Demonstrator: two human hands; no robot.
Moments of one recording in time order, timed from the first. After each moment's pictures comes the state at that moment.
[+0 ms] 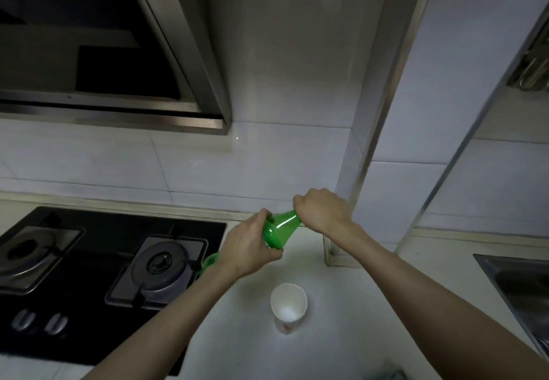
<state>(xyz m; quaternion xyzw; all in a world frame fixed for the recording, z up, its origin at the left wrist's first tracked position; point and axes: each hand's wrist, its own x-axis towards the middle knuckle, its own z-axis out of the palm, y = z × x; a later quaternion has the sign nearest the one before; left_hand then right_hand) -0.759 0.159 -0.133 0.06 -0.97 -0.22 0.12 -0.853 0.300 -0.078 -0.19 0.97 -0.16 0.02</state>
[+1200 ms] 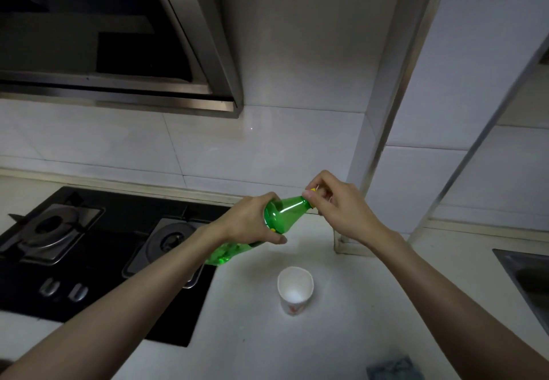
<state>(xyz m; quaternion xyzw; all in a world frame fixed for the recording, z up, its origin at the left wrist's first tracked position) -0.758 0.139 -0.110 0.00 -0.97 -0.26 0.01 -0.839 0.341 -0.098 -0.36 0.83 -0.43 -0.01</state>
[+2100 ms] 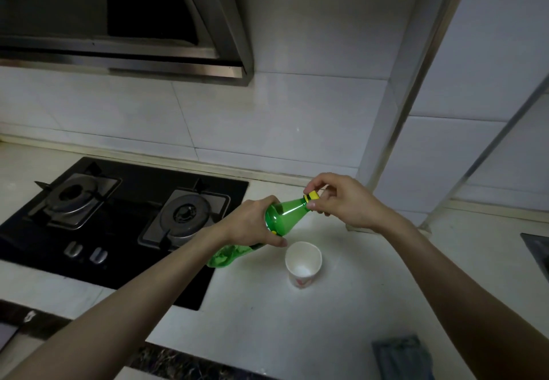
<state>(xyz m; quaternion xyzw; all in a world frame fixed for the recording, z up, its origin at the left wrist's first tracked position) -0.737 0.141 -0.165 0.04 -0.96 -0.28 -0.07 -0.844 0.344 -0.131 -0.35 0.80 -0.44 0.19</state>
